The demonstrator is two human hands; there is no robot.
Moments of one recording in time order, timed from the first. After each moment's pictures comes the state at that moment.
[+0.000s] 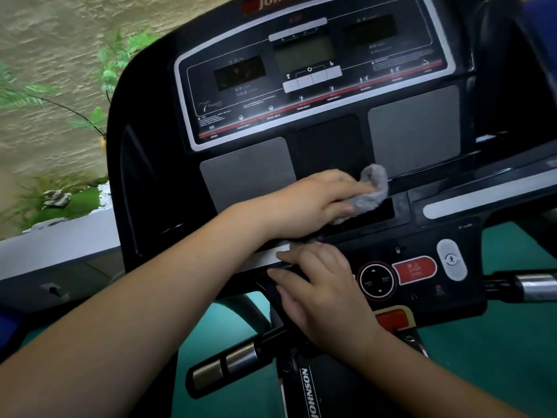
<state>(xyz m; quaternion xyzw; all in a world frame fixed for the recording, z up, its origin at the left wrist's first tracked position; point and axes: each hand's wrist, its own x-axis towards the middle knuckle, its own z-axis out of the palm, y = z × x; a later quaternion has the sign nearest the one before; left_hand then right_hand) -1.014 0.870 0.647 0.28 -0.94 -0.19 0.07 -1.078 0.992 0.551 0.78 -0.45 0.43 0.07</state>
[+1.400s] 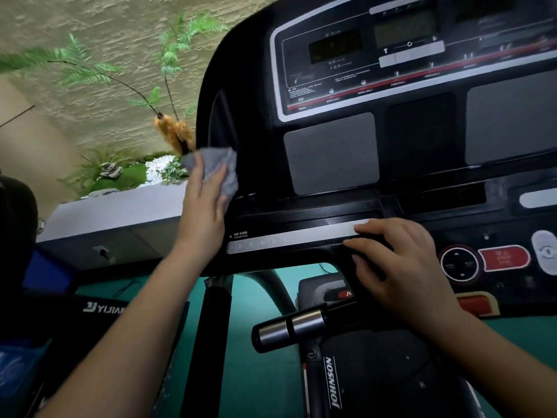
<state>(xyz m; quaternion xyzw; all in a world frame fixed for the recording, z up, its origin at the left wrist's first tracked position) -0.775 0.912 0.608 0.61 -0.72 -0.02 0.33 -1.076 0.991 0.552 0.77 -0.47 0.42 0.09</state>
